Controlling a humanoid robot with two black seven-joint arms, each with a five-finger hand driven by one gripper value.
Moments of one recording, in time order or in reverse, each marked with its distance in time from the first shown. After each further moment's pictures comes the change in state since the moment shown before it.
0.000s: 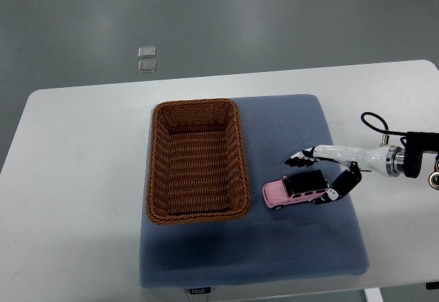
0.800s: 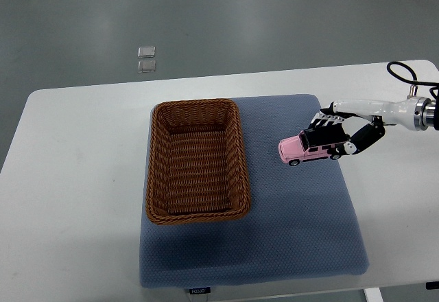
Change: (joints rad) left arm 0.000 0.000 -0.002 0.002 0.000 0.000 0.000; right arm 0.181 -0.133 0.072 0.016 -0.007 0.128 0.020
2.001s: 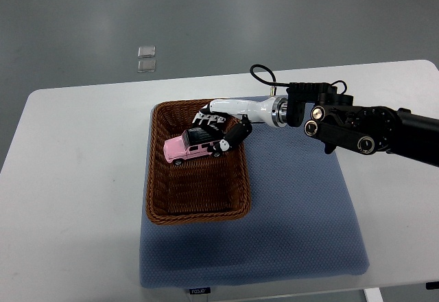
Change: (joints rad) left arm 0.000 0.000 -0.002 0.000 0.000 0.000 0.000; right arm 0.124 0.728 -0.141 -0.484 0.105 -0.105 -0.009
